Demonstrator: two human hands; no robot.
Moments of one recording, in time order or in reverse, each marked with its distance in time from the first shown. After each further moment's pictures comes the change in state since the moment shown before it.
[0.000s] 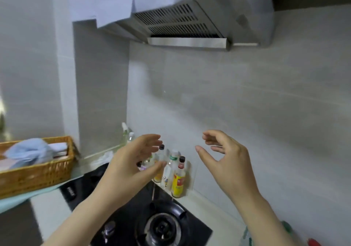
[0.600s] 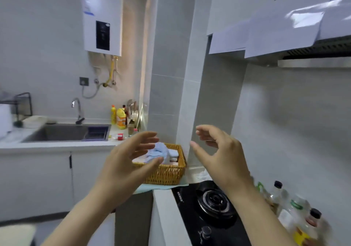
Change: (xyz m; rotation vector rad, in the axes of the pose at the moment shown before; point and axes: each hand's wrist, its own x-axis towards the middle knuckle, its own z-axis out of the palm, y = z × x) left_hand -0.096 -0.032 -0.270 0.397 0.437 -0.181; right_hand 0.022 -0.225 0.226 0.426 -0.257 -0.391
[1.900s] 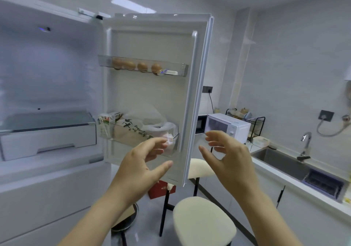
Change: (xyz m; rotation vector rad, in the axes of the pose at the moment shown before) left_hand -0.210 0.024 -0.311 0.857 0.822 -0.497; right_hand -0.021 -0.328 0.304 0.950 -0.461 -0.662
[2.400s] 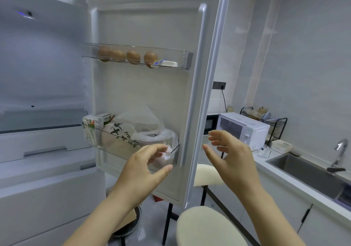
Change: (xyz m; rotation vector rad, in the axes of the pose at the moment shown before) left_hand 0.100 -0.087 0.068 0.122 0.005 -0.114; right_hand 0.082 0.122 0.077 0.042 -0.072 0.043
